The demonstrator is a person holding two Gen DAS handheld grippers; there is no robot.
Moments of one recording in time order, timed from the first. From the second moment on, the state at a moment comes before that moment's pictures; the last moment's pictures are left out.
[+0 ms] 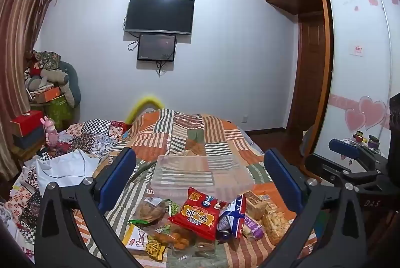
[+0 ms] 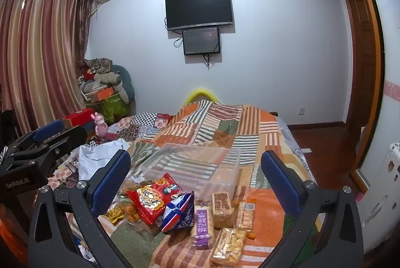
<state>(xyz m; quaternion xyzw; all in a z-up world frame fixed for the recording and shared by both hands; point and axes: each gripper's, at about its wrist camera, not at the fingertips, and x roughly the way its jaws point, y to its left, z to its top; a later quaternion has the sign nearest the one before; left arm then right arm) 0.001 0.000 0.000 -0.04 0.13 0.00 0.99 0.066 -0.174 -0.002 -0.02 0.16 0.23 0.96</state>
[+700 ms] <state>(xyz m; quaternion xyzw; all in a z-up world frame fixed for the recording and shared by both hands) -0.002 -0.003 0.002 -0.04 0.12 0.00 0.99 0.063 -0.175 0.003 -0.01 0.16 0.23 0.96</state>
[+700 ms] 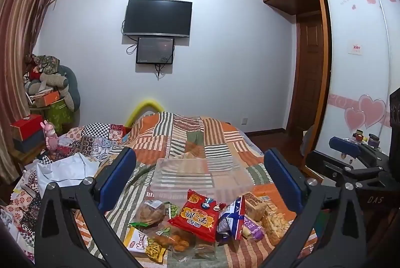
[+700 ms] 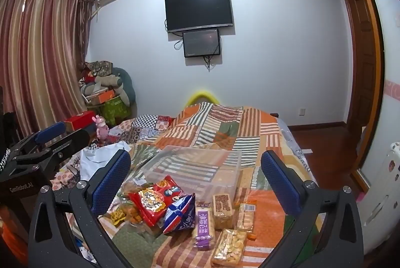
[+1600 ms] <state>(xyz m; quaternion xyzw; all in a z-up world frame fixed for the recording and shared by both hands) 0.000 -0.001 0.001 -0.04 0.12 0.00 0.99 0.063 -0.178 0.007 -0.01 0.16 0.23 0.96</state>
